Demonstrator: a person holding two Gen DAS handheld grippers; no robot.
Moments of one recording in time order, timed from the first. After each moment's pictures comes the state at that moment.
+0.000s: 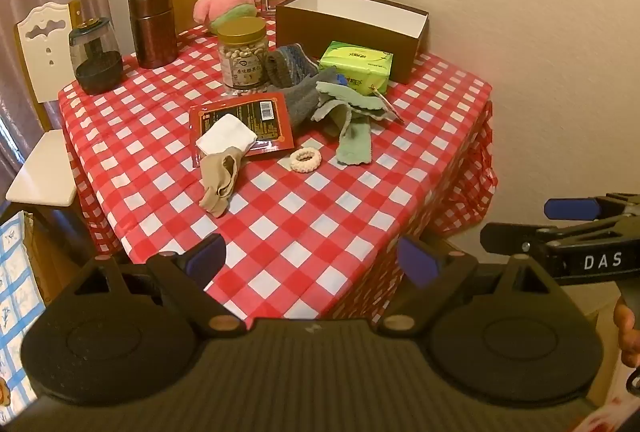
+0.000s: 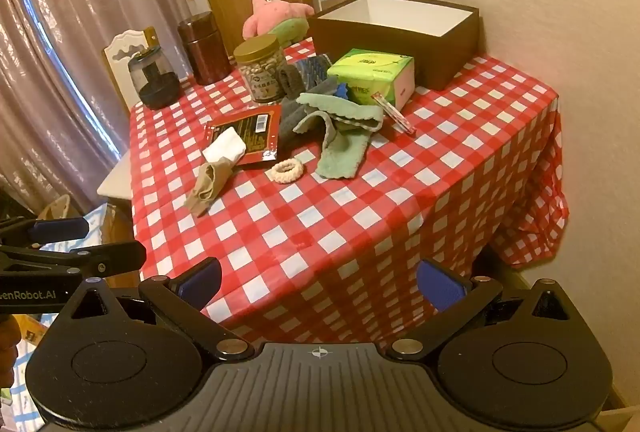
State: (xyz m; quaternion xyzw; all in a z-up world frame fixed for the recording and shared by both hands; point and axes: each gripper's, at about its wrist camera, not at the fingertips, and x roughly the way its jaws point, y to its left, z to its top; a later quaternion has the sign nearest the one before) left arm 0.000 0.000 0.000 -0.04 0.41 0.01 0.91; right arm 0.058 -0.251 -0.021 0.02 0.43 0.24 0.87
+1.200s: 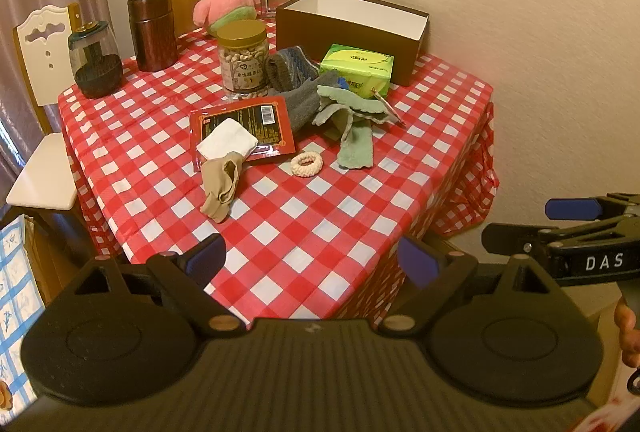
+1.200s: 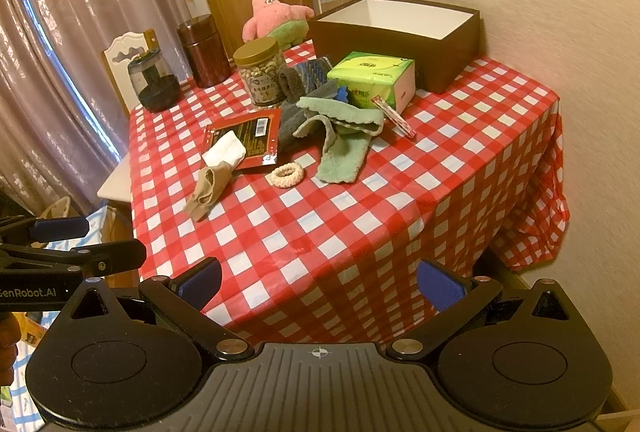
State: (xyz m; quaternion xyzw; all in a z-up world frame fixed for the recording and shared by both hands) left arm 0.000 0.000 0.000 -0.04 0.41 0.01 0.91; right arm 0.061 -0.250 -0.021 0.02 0.43 0.24 0.87
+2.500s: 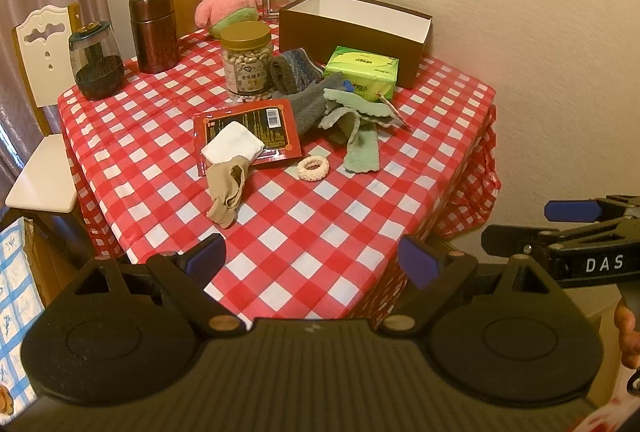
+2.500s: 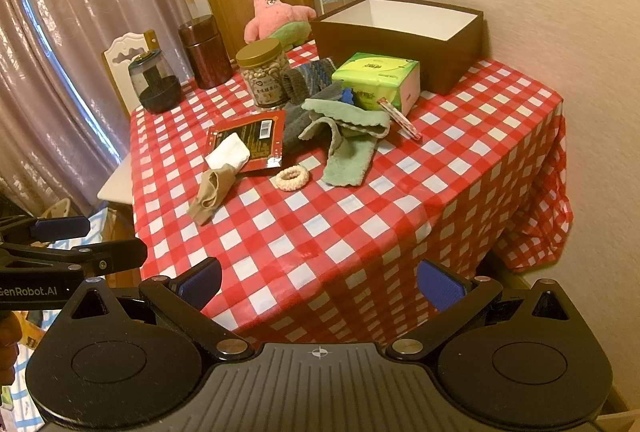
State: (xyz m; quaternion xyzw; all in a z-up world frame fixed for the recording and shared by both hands) left arm 0.008 -0.002 -0.003 -0.04 0.41 0.01 0.91; right arm 0.065 -0.241 -0.022 0.02 0.42 0.24 0.87
